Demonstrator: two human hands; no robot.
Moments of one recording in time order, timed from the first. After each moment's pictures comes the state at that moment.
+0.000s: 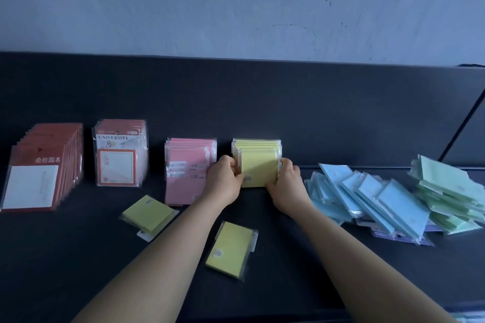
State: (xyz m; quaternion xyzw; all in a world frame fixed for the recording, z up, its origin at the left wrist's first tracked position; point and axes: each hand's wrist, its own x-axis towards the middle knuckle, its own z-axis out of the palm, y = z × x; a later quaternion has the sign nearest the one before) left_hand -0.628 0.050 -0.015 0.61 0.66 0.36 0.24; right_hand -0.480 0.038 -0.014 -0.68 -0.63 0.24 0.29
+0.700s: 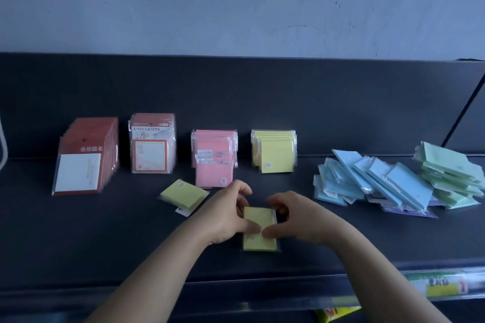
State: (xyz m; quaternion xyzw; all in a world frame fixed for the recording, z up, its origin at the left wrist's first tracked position) left_hand -0.686 -0.078 -0.001 0.71 0.58 0.21 0.34; right_hand -0.499 -0.073 0.006 -0.56 -0.76 0.31 0.12
